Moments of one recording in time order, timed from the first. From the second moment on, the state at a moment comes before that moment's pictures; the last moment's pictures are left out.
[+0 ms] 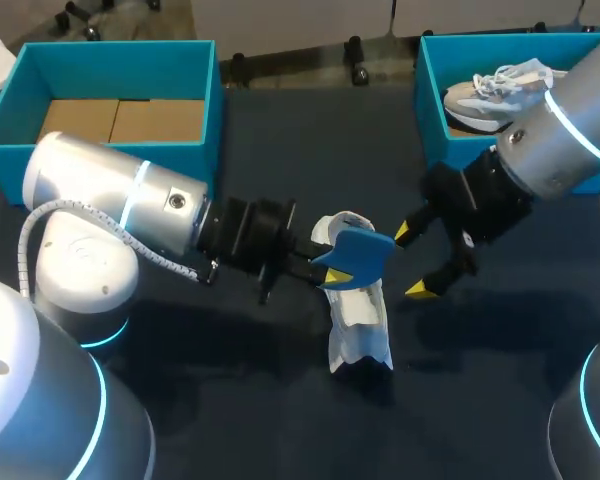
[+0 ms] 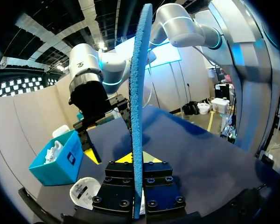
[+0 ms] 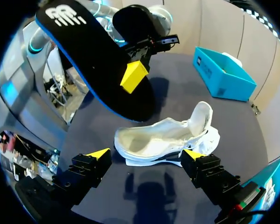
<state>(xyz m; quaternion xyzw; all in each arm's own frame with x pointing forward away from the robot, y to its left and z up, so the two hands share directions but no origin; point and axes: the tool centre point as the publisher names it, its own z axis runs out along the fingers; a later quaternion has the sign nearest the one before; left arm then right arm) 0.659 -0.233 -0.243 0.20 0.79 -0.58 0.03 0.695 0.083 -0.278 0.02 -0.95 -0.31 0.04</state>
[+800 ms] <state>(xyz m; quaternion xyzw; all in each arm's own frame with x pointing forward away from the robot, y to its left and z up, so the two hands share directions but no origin) 0.661 -0.233 -0.251 0.22 0.79 -0.58 0.04 0.683 0.095 -0.287 0.02 -0.96 -0.29 0.03</state>
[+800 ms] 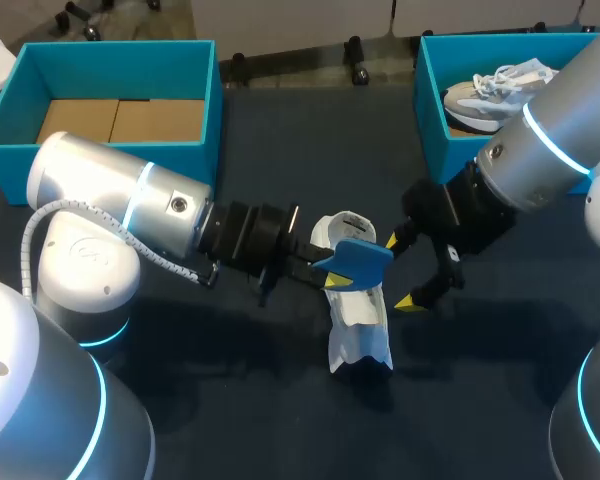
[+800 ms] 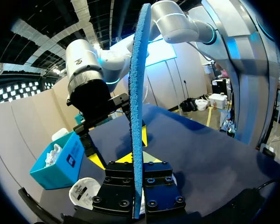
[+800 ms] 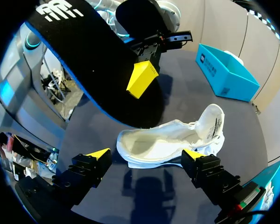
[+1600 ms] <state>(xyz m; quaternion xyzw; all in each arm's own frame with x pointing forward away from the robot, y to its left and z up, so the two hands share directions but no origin) 0.657 -0.233 -0.260 0.22 0.78 -0.59 0.04 0.674 0.089 -0.296 0.04 -0.96 -0.27 0.01</state>
